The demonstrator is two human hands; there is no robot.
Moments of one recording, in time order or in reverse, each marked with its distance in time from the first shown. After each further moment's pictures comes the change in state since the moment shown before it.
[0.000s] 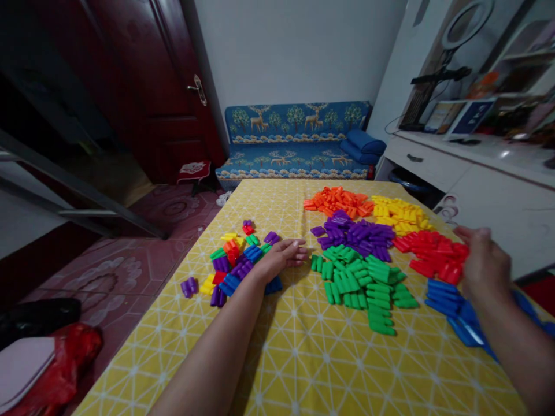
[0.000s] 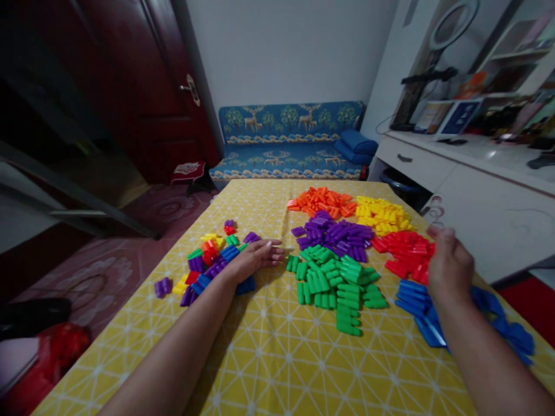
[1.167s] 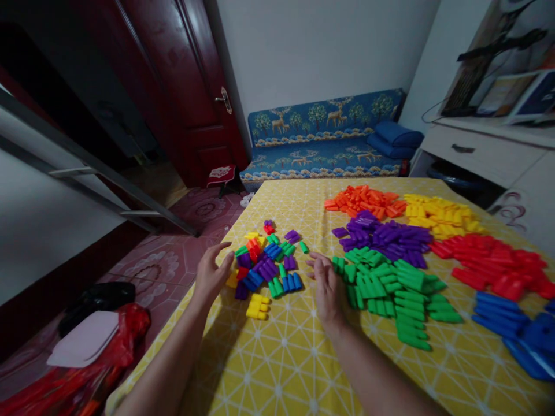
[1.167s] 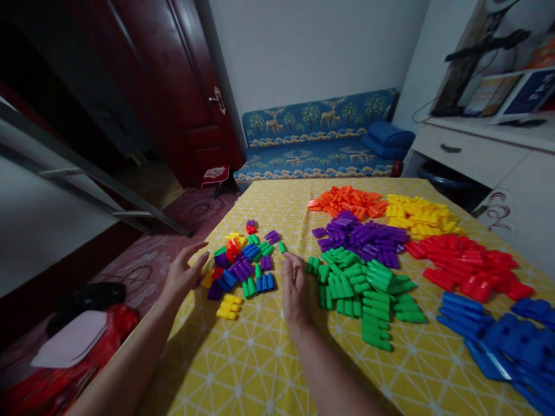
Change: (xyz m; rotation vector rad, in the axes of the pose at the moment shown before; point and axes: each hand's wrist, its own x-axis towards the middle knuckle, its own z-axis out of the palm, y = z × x) left_hand -0.138 0.051 -0.109 0.963 0.919 0.360; right_hand -0.237 -0.163 0.087 0.525 -0.804 0.419
